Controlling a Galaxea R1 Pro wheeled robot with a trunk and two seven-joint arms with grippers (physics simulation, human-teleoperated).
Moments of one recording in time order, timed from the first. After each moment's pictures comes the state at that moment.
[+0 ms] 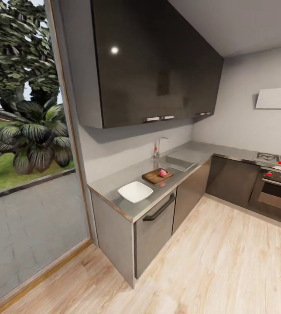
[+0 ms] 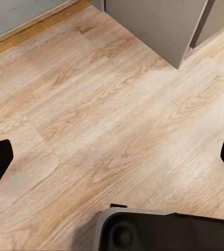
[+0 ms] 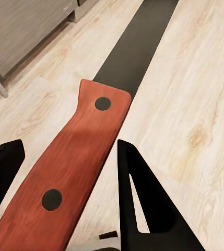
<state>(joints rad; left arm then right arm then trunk) 0.39 -0.06 0.25 -0.57 -0.07 -0.71 -0.06 0.28 -0.08 0.38 -0.56 -0.42 -0.72 -0.27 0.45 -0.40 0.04</state>
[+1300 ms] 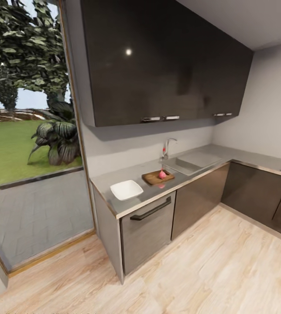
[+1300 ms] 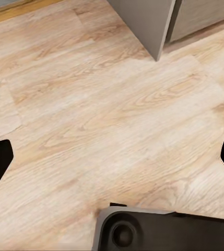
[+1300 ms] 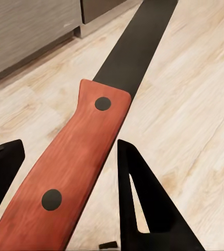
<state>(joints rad) 0.39 -0.06 0.25 -0.57 -0.07 -0.71 -0.06 0.28 -0.08 0.38 -0.55 -0.38 -0.76 -0.27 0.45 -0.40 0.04</state>
